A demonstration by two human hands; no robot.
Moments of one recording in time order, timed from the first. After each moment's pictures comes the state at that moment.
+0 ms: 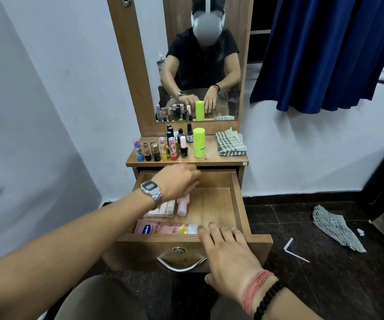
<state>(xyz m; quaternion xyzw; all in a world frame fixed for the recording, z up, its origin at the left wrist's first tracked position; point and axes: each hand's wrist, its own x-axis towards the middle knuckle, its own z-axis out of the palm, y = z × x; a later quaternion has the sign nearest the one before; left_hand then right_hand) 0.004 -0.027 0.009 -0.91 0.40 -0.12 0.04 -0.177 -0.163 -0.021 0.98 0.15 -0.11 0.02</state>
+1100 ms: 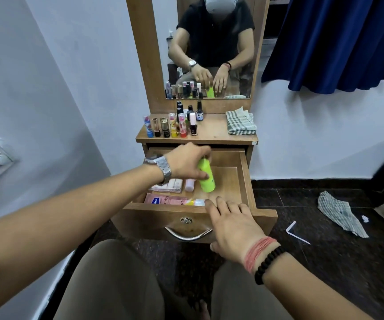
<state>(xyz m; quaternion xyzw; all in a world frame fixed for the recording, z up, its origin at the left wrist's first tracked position) -0.029 -0.032 0.030 -0.94 0.34 0.01 -0.06 -0.177 -0.161 -0.023 0.98 0.14 -0.10 0.04</state>
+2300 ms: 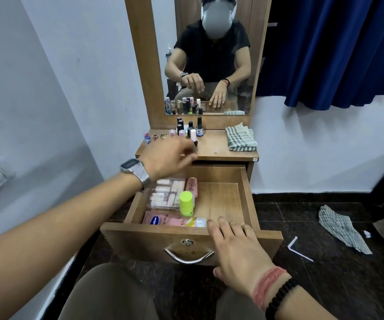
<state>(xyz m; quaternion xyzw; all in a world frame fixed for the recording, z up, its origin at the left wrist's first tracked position) -0.008 0.007 0.061 -0.92 0.33 -0.19 -0.06 -0.178 -0.163 -0.027 0.99 0.14 -0.09 0.03</state>
